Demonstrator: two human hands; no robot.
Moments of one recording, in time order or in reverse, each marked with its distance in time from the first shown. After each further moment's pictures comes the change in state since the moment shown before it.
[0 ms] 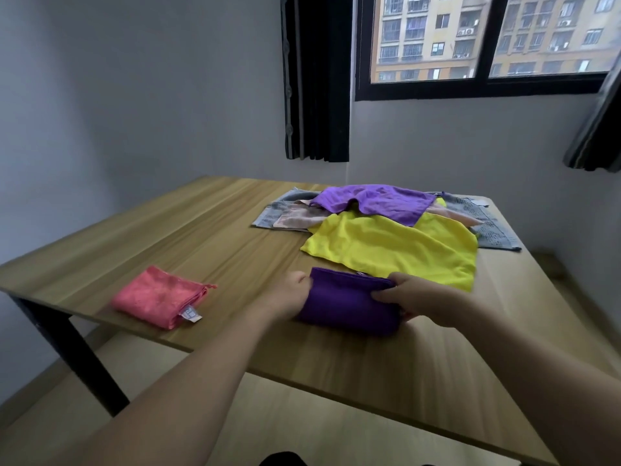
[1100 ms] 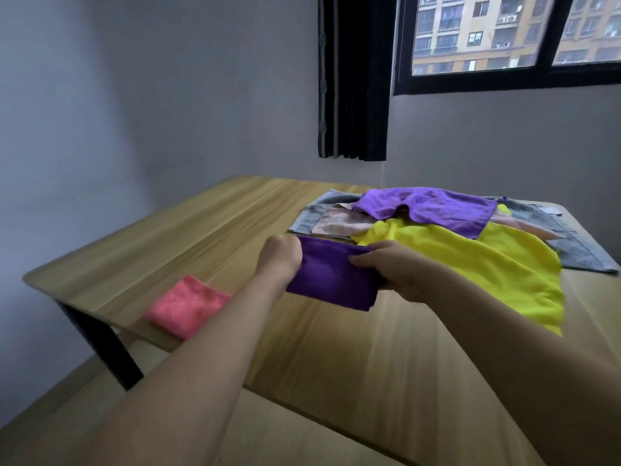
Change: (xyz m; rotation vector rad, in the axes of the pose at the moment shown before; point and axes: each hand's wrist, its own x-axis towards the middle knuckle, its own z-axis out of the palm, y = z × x) left_hand 0.055 -0.007 -0.094 -0.132 0.452 -0.235; right_hand 0.074 -0.114 0.054 0.398 0.001 -0.172
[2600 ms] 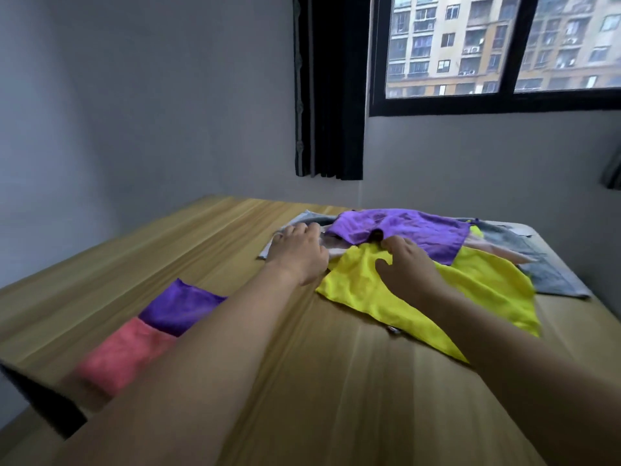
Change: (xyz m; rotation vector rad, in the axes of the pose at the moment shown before) left_hand 0.054 0.058 0.067 0.780 -0.008 0.648; right_hand 0.057 0.020 -0.083 -0.893 0.565 -0.339
